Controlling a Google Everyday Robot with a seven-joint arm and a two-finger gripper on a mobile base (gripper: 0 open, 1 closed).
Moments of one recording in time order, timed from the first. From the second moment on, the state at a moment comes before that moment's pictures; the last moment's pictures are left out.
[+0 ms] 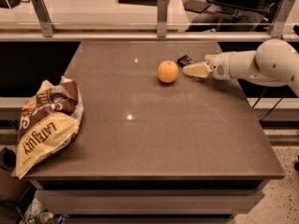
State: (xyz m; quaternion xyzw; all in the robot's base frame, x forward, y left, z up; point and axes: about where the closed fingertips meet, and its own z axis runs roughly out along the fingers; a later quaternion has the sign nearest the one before) arm 0.740 -0.168 0.815 -0.30 0.79 0.24 0.48
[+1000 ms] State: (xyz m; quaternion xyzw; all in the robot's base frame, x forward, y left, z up) arm 0.740 -0.168 0.819 -0.30 0.79 0.24 0.48
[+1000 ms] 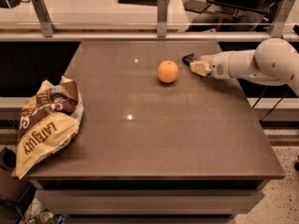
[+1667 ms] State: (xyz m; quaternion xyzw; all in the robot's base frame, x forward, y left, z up) arm 0.740 -0.168 0.819 -0.30 0.79 0.24 0.48
